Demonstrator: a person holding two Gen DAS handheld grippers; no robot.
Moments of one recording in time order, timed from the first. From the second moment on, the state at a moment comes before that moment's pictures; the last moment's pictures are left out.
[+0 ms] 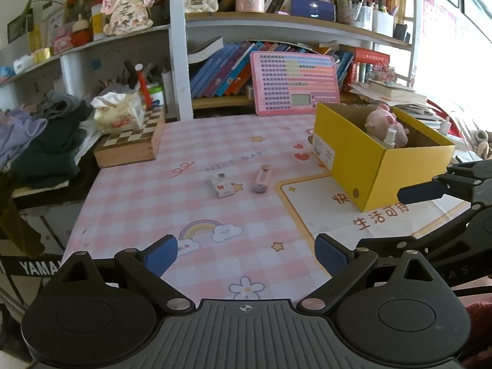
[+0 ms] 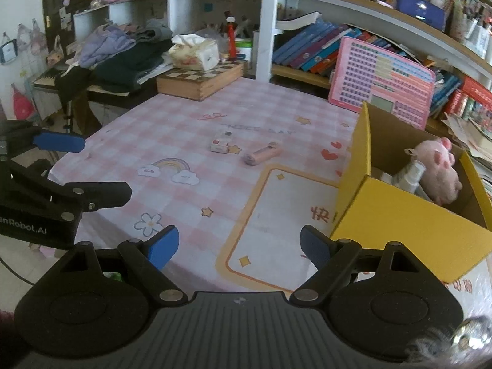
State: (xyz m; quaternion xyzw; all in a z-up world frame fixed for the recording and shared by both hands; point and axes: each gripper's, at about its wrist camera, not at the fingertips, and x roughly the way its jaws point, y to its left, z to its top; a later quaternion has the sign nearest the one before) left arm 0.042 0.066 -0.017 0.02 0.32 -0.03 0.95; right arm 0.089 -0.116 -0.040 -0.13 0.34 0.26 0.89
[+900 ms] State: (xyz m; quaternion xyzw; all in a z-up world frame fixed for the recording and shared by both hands) left arm 0.167 0.077 -0.046 0.07 0.33 0.01 0.94; right arm 0.246 -0.070 -0.052 -0.05 0.40 0.24 0.88
